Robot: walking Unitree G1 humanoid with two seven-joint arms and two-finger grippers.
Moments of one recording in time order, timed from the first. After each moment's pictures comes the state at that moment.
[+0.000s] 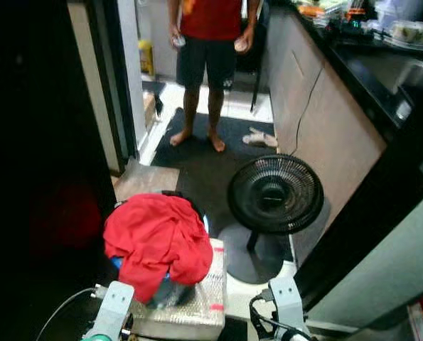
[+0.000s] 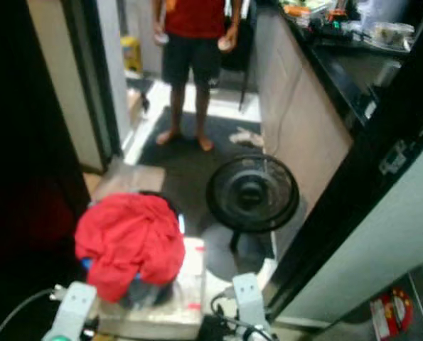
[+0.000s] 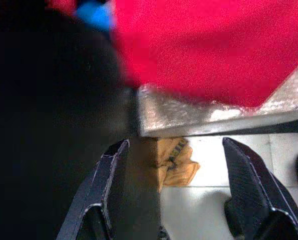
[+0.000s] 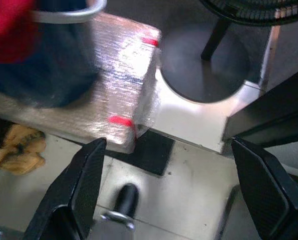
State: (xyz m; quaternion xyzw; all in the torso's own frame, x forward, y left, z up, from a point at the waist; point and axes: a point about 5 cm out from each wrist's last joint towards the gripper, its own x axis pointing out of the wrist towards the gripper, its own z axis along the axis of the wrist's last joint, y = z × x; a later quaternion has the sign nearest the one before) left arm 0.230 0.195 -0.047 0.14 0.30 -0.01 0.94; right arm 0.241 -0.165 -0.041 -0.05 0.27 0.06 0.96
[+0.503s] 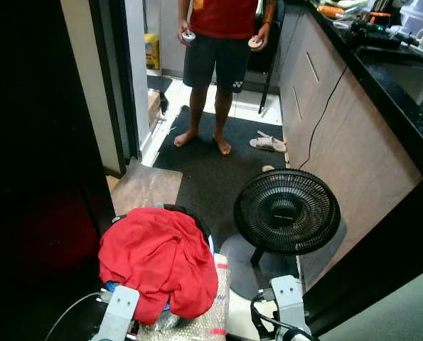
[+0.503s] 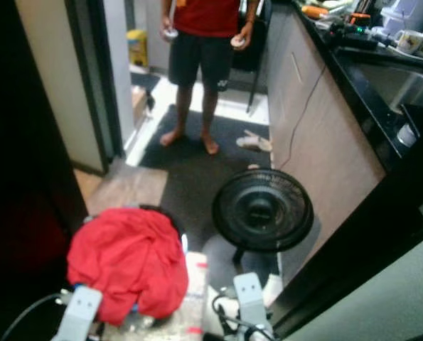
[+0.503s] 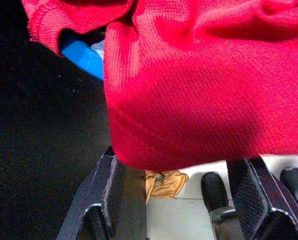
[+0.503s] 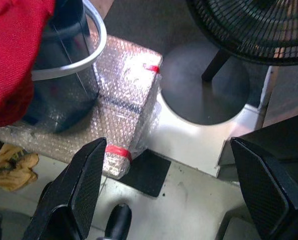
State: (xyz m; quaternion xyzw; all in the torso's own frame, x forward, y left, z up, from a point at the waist) left arm 0.230 0.192 -0.047 0.14 0.30 -0.01 0.94; right arm 0.252 -0.159 -0.033 -0.05 0.25 0.07 0.97
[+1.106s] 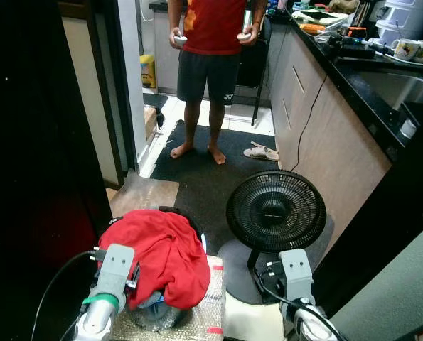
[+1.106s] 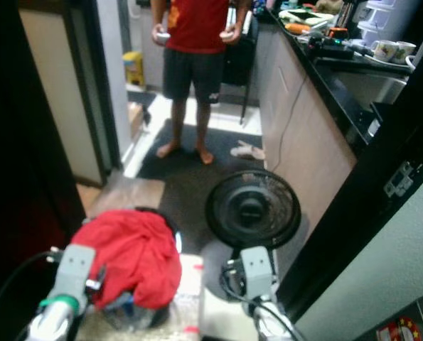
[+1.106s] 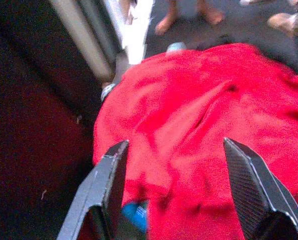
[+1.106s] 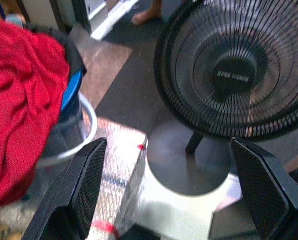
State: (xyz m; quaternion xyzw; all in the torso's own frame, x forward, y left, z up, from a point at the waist) left arm 0.289 0.192 0.028 0.13 0.10 -0.01 0.99; right arm 0.290 -0.166 0.016 -0.04 0.10 0.07 0.99
